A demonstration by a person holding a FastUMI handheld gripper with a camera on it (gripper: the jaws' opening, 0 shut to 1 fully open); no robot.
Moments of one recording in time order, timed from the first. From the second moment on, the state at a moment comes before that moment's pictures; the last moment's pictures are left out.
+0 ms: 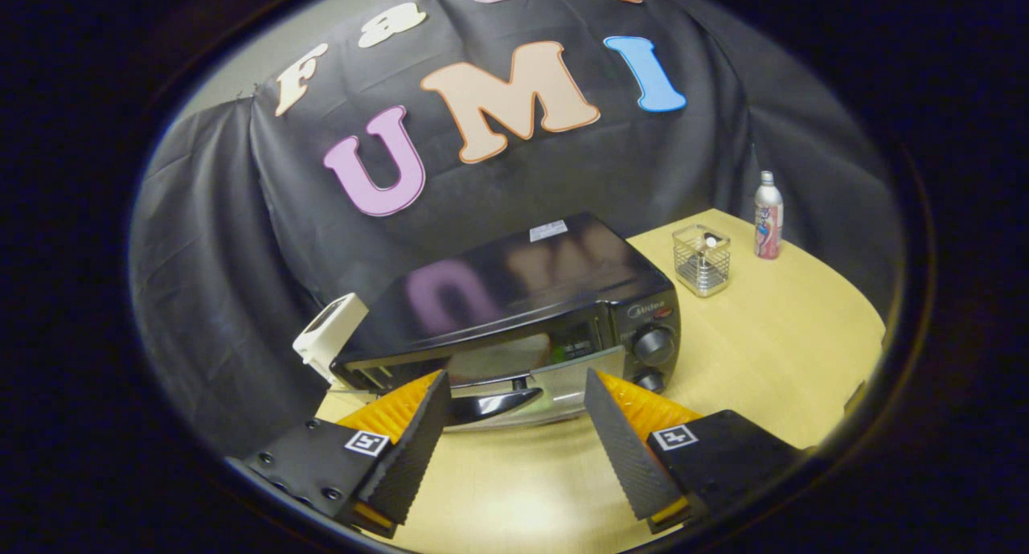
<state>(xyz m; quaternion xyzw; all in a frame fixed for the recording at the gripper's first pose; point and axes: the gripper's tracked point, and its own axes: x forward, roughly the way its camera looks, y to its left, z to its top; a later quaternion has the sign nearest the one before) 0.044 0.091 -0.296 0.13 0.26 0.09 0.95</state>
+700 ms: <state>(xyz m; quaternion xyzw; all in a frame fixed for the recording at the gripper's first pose) 0.079 0.103 -0.285 0.10 0.23 0.07 0.97</state>
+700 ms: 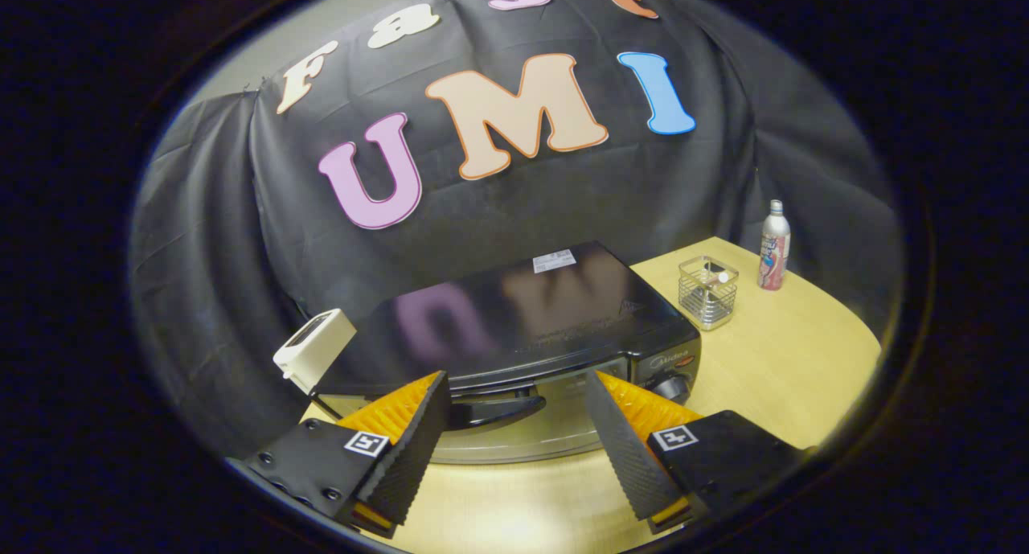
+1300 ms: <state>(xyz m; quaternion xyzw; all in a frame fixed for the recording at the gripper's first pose) 0.039 0.116 -0.132 0.01 0.11 0.10 0.99</state>
